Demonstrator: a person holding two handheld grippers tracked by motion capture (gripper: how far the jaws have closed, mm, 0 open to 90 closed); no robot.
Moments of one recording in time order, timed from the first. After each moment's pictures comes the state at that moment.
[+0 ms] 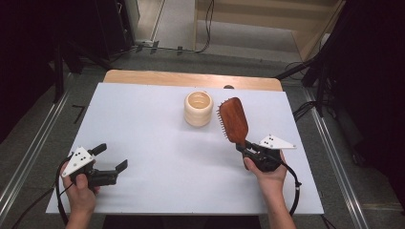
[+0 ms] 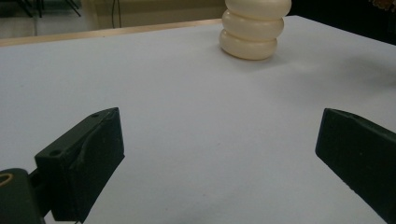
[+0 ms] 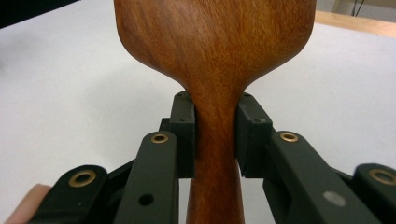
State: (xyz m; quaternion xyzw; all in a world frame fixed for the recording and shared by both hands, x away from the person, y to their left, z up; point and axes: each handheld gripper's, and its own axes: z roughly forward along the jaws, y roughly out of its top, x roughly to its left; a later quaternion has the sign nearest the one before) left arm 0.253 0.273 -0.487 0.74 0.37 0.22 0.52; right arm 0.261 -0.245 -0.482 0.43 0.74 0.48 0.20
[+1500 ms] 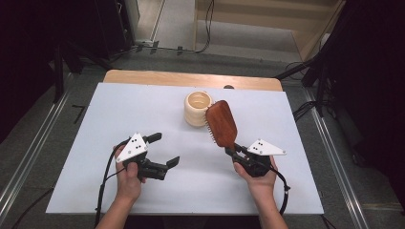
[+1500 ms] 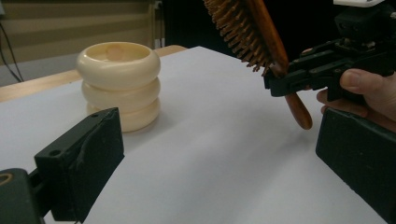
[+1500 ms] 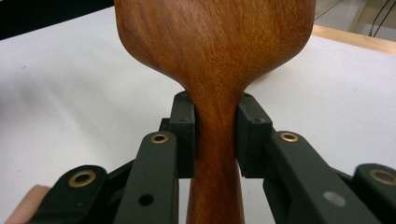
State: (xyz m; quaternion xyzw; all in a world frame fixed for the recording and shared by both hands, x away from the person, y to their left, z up) left arm 0.269 0.140 -0.447 0.76 0.25 0.14 0.58; right arm 0.249 -0.212 -0.480 0.40 0.74 0.50 0.20
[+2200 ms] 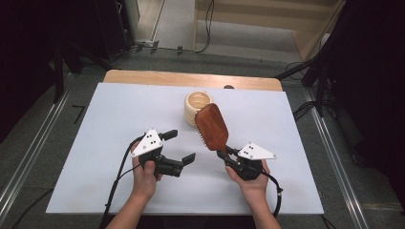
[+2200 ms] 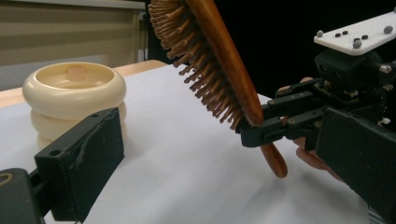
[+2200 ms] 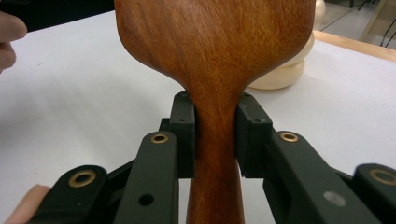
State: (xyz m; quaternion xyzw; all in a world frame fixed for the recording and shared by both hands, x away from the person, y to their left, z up) left arm 0.272 0.103 -0.439 0.74 0.25 0.10 0.61; right arm 0.243 -0.188 -0.482 0.37 0.75 0.50 0.21
